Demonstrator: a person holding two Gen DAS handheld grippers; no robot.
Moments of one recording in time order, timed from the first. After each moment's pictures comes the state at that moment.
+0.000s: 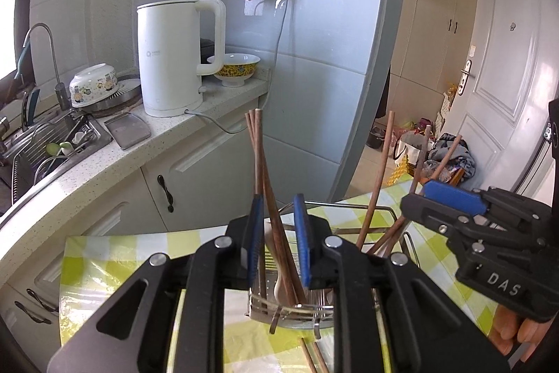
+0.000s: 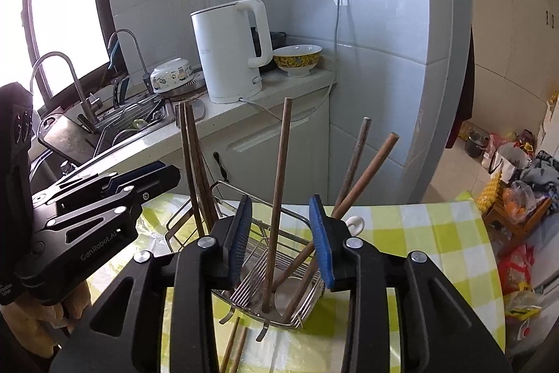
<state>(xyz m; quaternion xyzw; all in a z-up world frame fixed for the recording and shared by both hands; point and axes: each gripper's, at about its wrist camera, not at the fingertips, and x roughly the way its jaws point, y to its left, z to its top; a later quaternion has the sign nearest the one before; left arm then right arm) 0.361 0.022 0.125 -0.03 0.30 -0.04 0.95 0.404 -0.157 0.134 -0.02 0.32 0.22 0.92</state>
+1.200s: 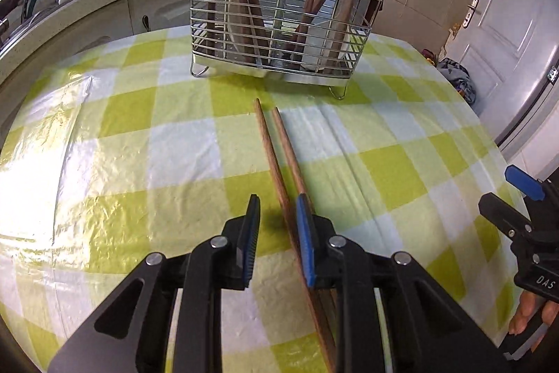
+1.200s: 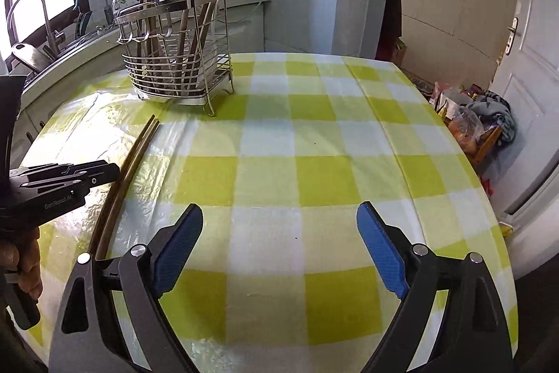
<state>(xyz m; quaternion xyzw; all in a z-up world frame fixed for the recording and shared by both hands) 0.229 -0.038 -0.063 -0.05 0.45 -0.04 0.89 0.245 -0.273 -0.024 -0.05 0.40 0.12 0.91</state>
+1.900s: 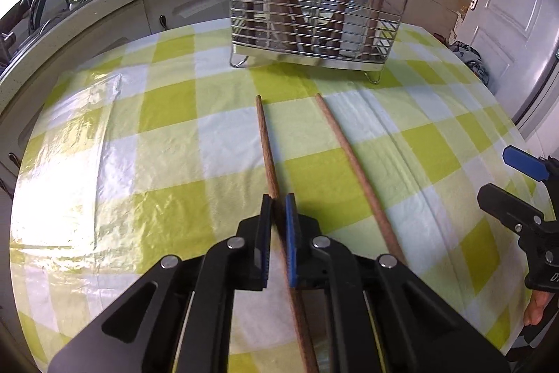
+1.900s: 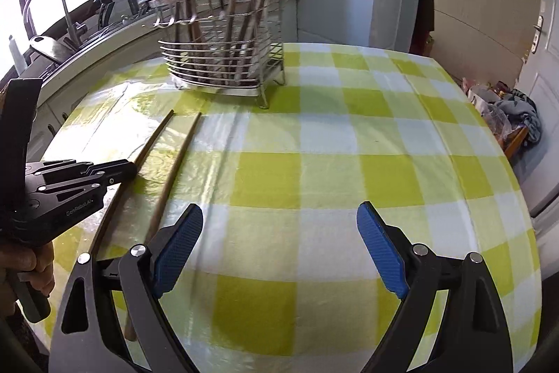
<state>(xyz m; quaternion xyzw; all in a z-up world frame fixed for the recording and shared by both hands) 0.218 0.001 -0.064 -0.01 0.47 -0.02 0.88 0.248 -0.212 -0.031 -0.04 0.42 0.18 0.89</state>
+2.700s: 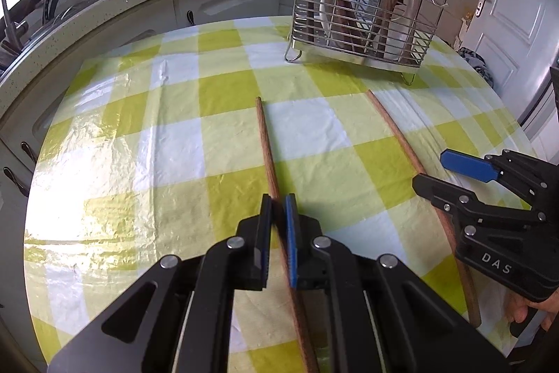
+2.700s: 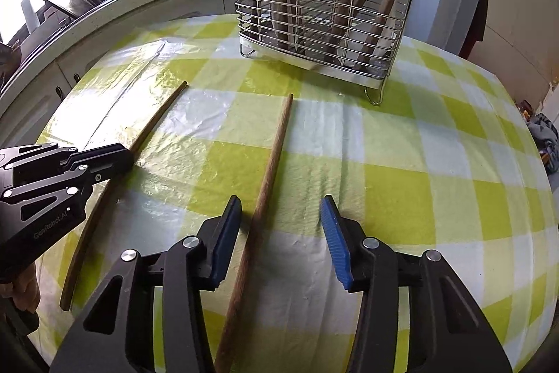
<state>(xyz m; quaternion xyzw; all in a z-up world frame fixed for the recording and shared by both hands) 0.201 0.050 -0.064 -0.01 0.46 -0.02 0.89 0.257 -0.116 -0.057 -0.10 0.45 0.21 0.86</state>
